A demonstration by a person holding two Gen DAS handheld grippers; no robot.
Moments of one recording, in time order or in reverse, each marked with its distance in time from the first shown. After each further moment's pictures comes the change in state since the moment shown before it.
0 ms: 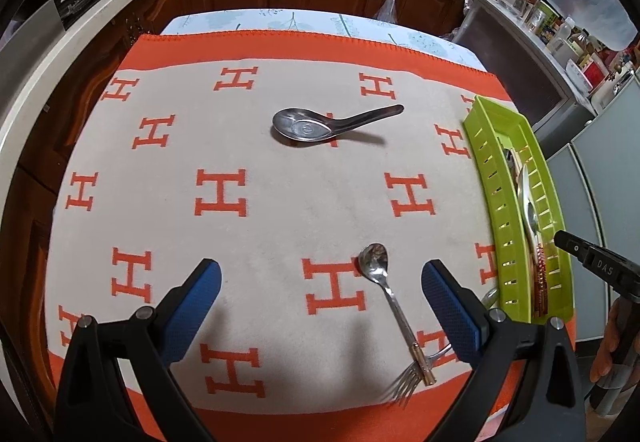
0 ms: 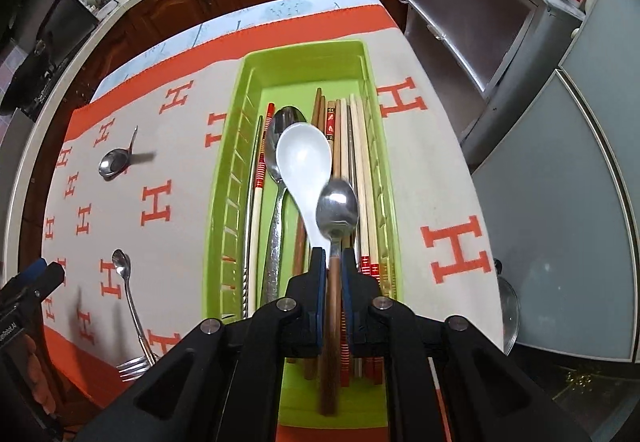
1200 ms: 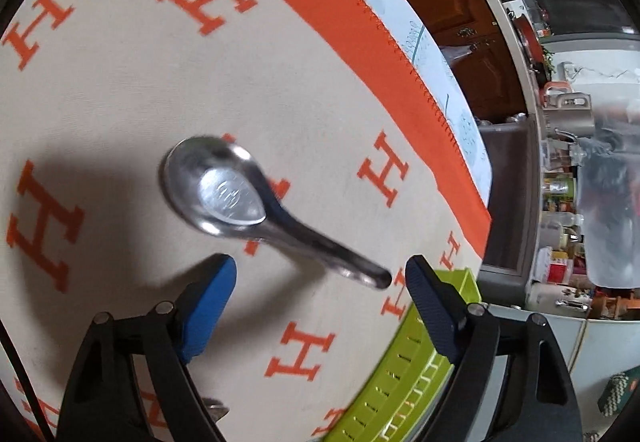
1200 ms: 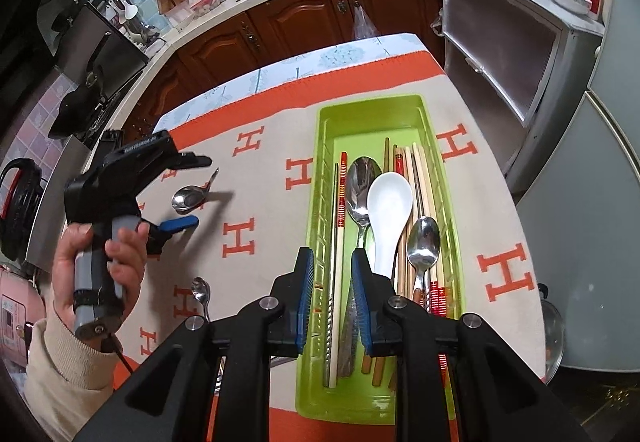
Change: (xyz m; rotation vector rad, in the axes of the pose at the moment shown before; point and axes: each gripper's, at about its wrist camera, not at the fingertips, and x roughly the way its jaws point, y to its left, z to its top) left arm 0.140 0.005 0.102 -0.685 0.176 -0.318; right arm -0.045 0.032 0.005 0.017 -0.137 0.195
